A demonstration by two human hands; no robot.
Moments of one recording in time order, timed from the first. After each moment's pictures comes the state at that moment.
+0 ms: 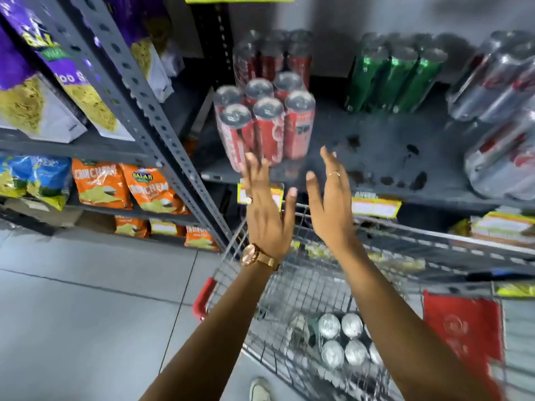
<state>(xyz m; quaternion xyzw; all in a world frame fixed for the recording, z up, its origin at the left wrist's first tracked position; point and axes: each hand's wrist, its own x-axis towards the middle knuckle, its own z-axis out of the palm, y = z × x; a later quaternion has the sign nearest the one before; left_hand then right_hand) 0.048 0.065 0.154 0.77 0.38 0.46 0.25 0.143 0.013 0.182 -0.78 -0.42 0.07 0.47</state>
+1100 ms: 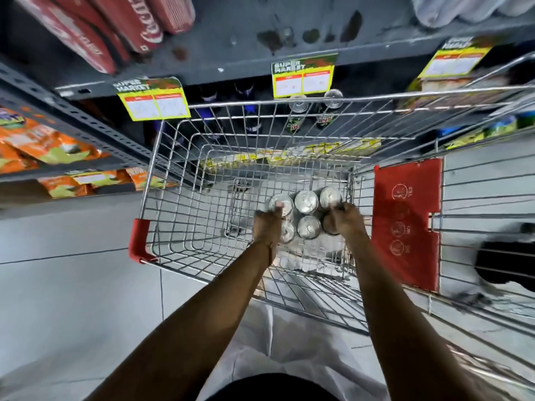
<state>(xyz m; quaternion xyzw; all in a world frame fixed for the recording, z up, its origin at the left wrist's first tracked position) 0.047 -0.096 0.003 0.52 0.62 -0.06 0.59 0.161 -0.211 0.005 -0.89 0.05 0.37 0.28</state>
